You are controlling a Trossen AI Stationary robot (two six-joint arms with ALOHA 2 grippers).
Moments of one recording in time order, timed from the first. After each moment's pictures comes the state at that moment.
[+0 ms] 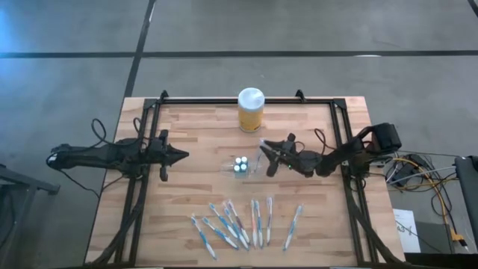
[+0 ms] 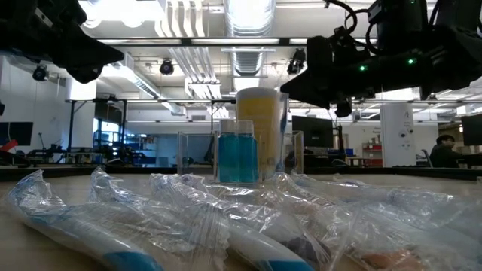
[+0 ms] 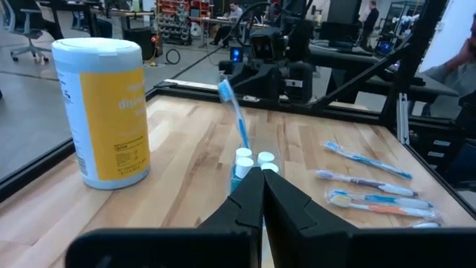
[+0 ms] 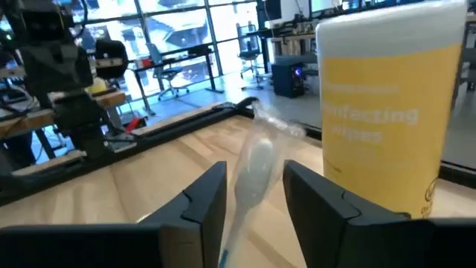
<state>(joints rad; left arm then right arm) -0.05 0.26 0.22 -0.13 -0.17 -0.13 0.09 1.66 0.39 1.26 0.66 0.23</state>
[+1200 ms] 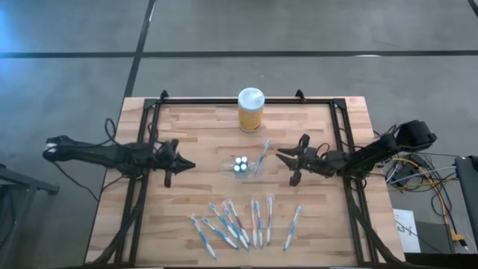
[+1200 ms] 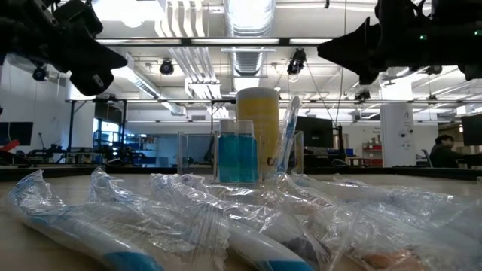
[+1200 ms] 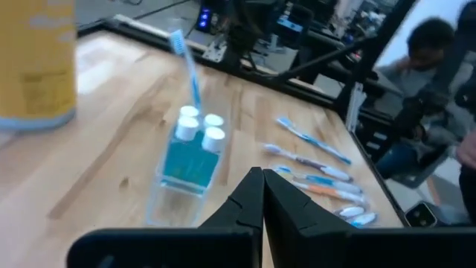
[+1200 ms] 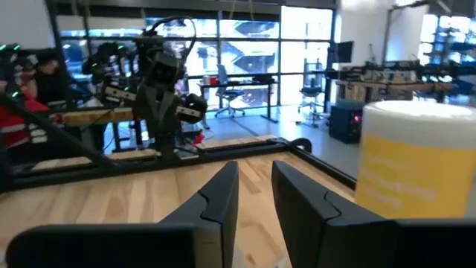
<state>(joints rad) -0.12 0.47 0.22 0.01 -0.08 -0.37 0.21 1.26 0.20 1.20 0.50 -0.02</state>
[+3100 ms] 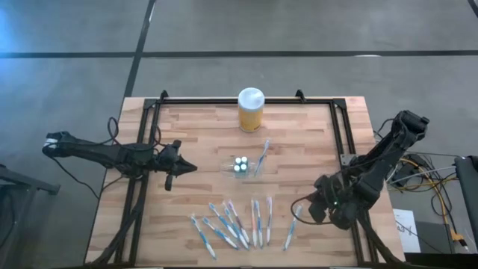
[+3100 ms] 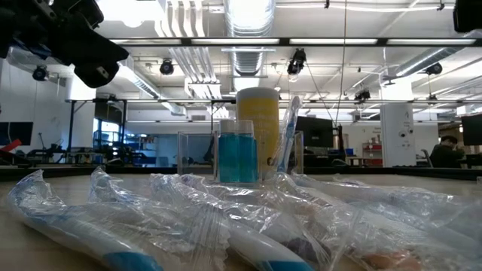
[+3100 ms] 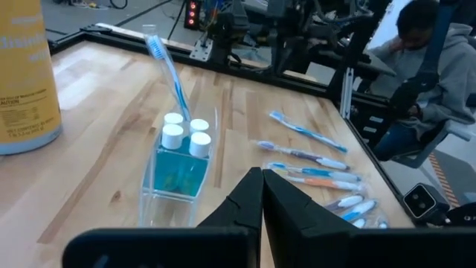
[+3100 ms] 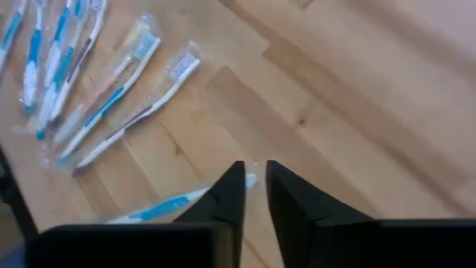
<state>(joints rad) -0.16 0.47 0.27 0.02 -0.09 -0.30 0.89 1.21 0.74 -0.80 0.55 1.67</state>
